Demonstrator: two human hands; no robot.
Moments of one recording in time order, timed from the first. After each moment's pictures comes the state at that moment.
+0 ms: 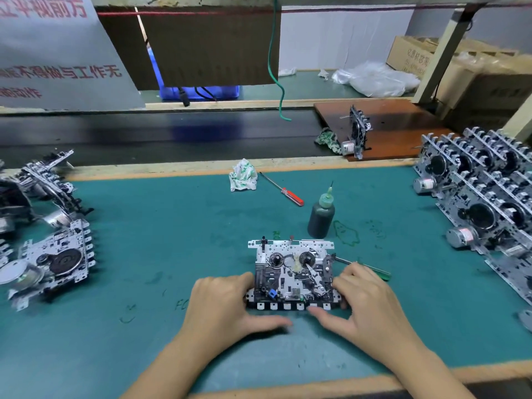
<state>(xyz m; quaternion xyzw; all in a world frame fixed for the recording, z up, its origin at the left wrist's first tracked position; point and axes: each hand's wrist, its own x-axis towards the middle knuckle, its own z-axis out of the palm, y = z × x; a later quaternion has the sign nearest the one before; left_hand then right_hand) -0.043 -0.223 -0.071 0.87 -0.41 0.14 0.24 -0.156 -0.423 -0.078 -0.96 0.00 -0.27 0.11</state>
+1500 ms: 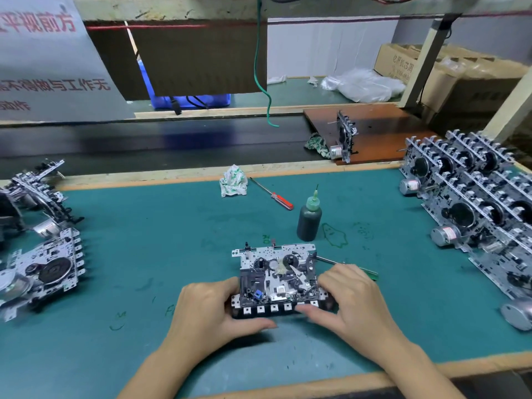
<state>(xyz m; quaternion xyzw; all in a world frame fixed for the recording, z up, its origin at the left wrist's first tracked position) -0.040 -0.212 -0.068 0.87 -0.41 0.05 0.27 -0.155 -0.421 -0.068 -0.96 0.01 -0.25 0.12</state>
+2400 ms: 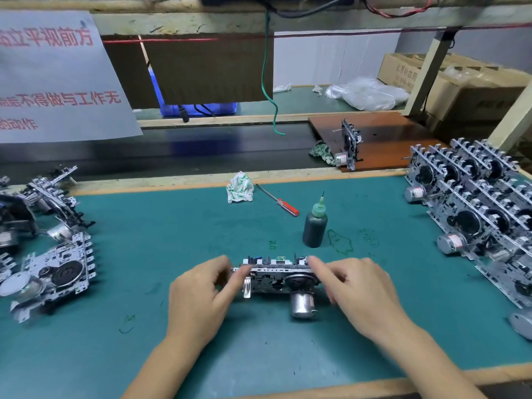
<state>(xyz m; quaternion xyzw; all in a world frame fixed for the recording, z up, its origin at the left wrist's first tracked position) -0.031 -0.215 -0.058 0.86 -0.28 0.10 0.42 -0.141 -0.416 -0.031 -0.93 0.20 -0.14 0.27</state>
